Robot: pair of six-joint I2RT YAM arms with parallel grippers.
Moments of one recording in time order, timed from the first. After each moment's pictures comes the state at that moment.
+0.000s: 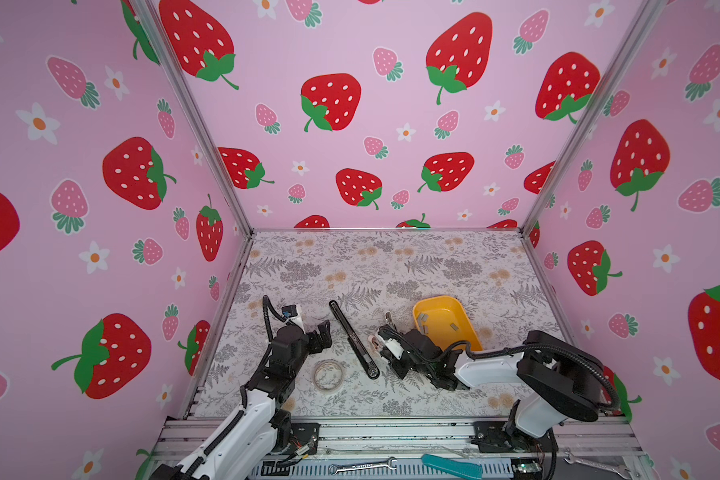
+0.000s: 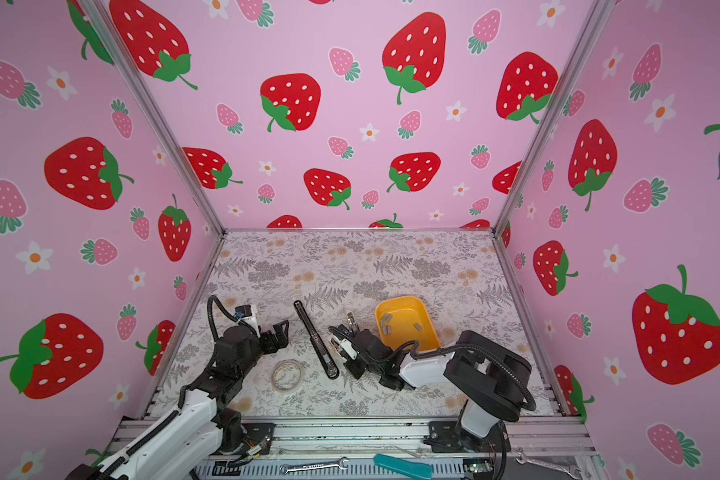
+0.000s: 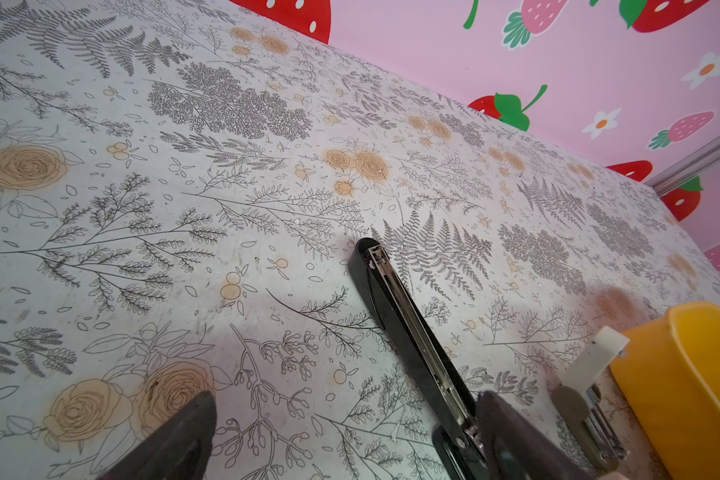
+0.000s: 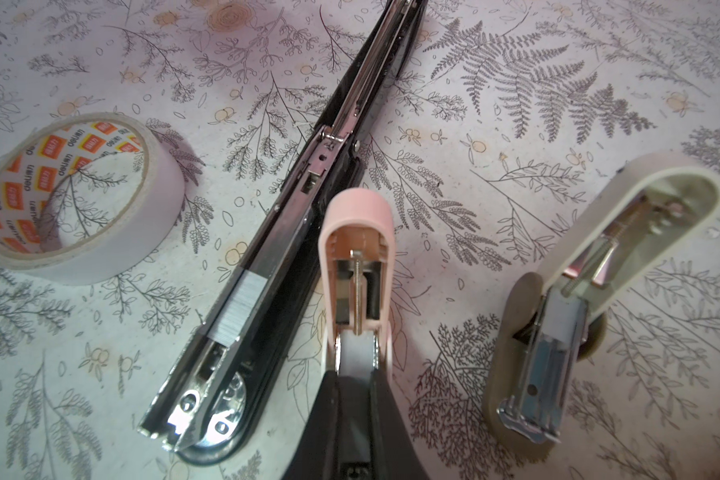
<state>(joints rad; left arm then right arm) -0.29 0.75 0.19 0.07 -0.10 -0.44 1.14 1.62 0.57 0.40 0.04 0.07</state>
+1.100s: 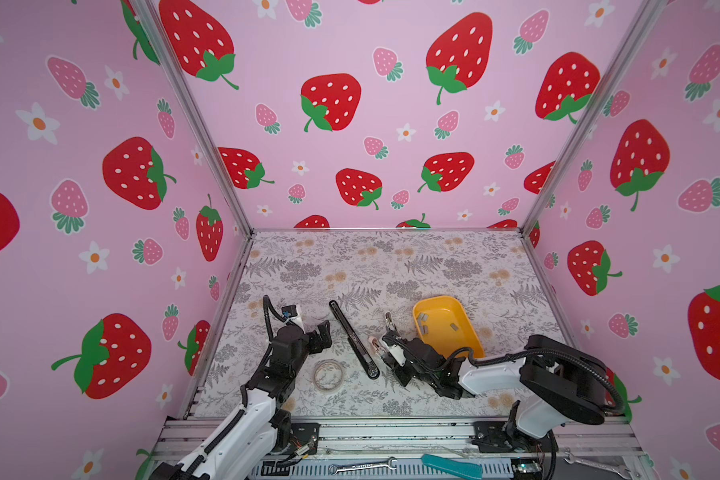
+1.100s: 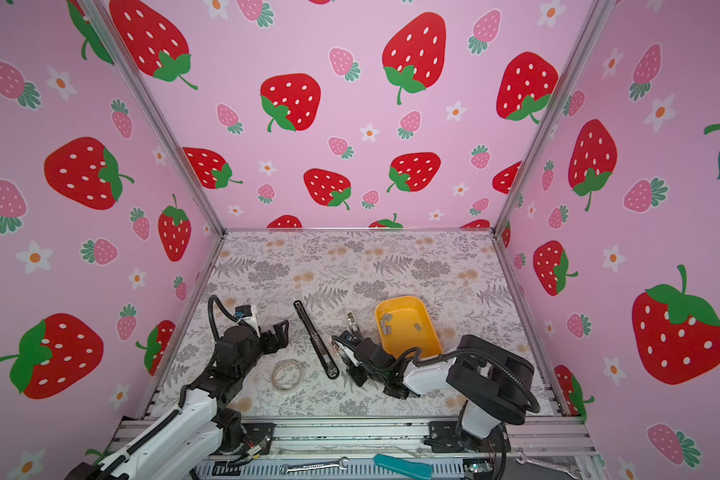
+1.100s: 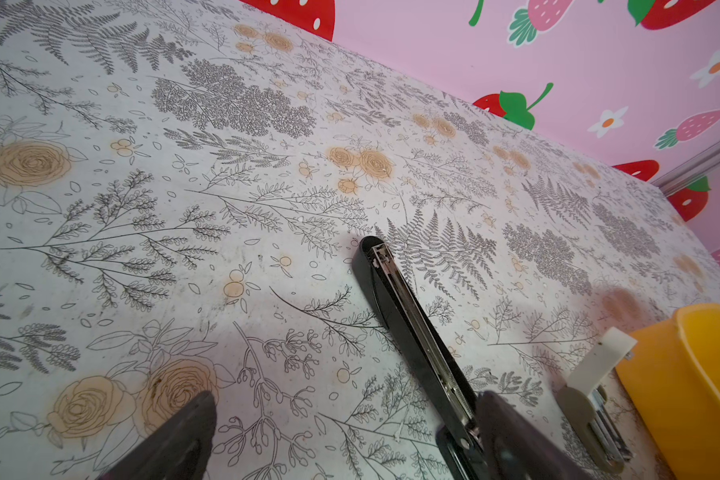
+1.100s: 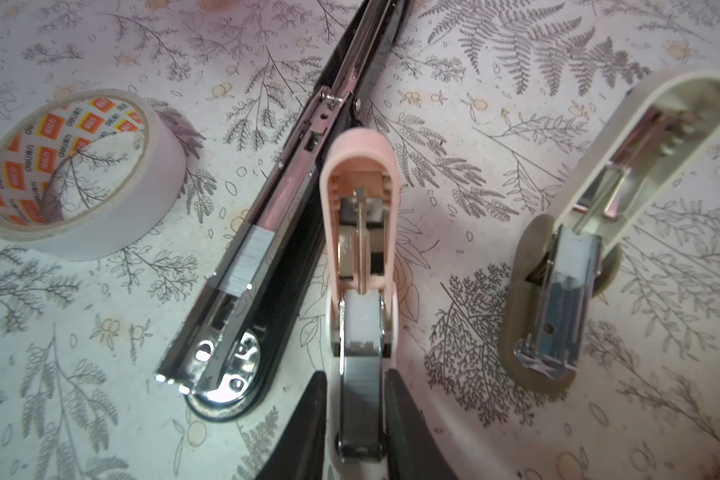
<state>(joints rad) -0.29 0.76 0.19 0.07 -0.10 -0.44 1.19 1.60 0.49 0.43 0.11 0.13</state>
